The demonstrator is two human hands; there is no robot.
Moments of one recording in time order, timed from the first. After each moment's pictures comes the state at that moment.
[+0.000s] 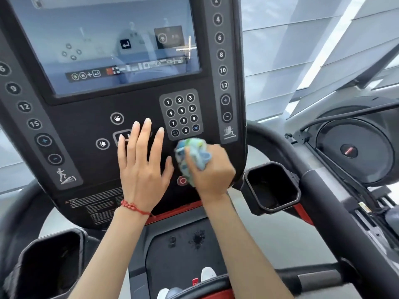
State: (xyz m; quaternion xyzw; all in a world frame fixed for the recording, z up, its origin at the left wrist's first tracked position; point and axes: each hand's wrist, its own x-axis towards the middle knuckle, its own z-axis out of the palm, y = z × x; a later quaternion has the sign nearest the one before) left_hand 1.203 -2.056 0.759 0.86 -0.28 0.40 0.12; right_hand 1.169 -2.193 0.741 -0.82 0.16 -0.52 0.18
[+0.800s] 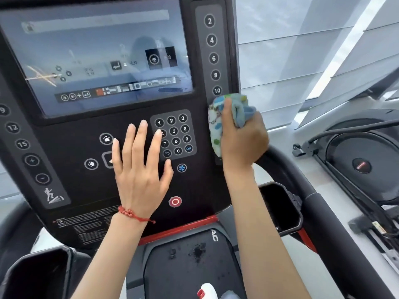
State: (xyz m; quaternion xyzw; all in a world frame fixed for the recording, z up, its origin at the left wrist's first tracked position) left_hand 1.222 -2.084 0.773 0.86 -0.25 0.43 0.11; right_hand 1.222 -2.263 0.811 -0.73 0.27 -0.57 0.27
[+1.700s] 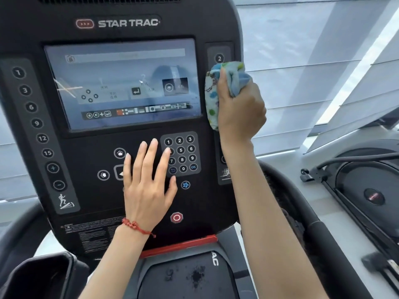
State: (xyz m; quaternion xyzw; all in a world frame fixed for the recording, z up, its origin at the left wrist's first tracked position) left_hand 1.220 -2.087 0.776 0.86 -0.25 0.43 0.09; right_hand 1.269 -2.267 0.888 -0.73 0.21 -0.58 0.28
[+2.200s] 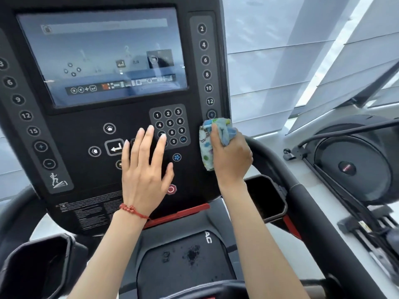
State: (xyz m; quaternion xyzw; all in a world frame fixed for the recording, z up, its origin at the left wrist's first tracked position) left_hand 1.197 -2.084 0.768 0.87 -0.28 0.38 0.11; right_hand 1.171 -2.252 0.797 -0.81 0.27 -0.43 0.30
